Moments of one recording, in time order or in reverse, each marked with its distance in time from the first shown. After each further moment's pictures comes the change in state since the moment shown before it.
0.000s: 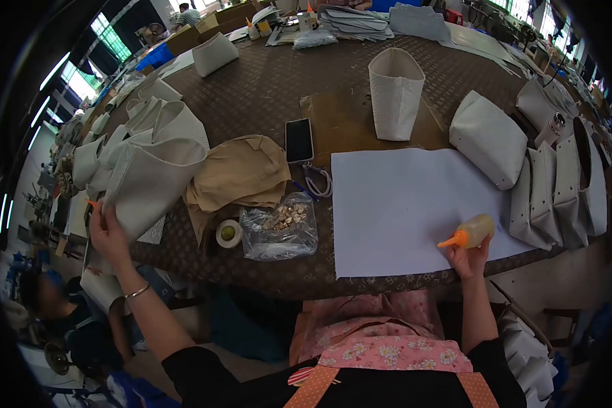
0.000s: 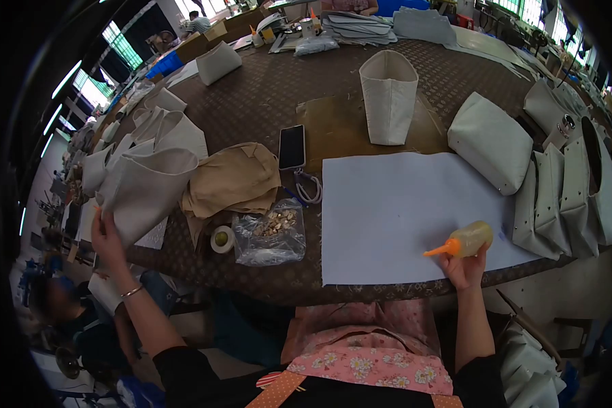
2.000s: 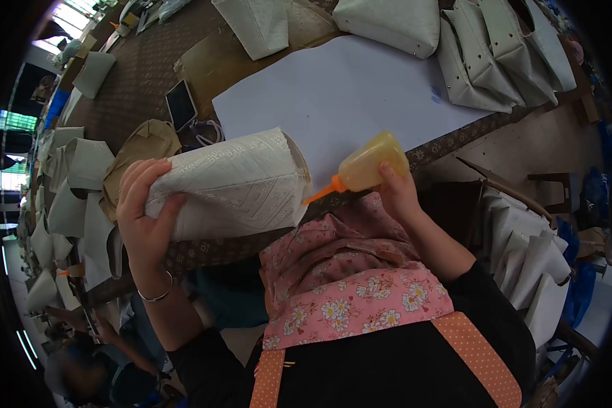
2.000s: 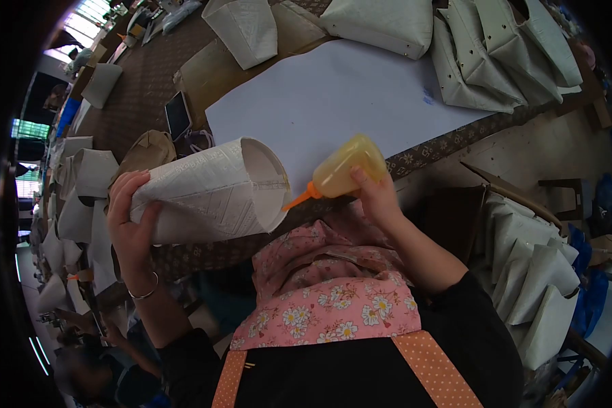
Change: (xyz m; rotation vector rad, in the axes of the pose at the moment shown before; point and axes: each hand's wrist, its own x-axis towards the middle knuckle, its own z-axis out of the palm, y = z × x) left_hand -0.163 0.205 0.070 -0.511 -0.948 0.729; right_hand -0.060 0.073 0.044 -0.635 0.361 -0.294
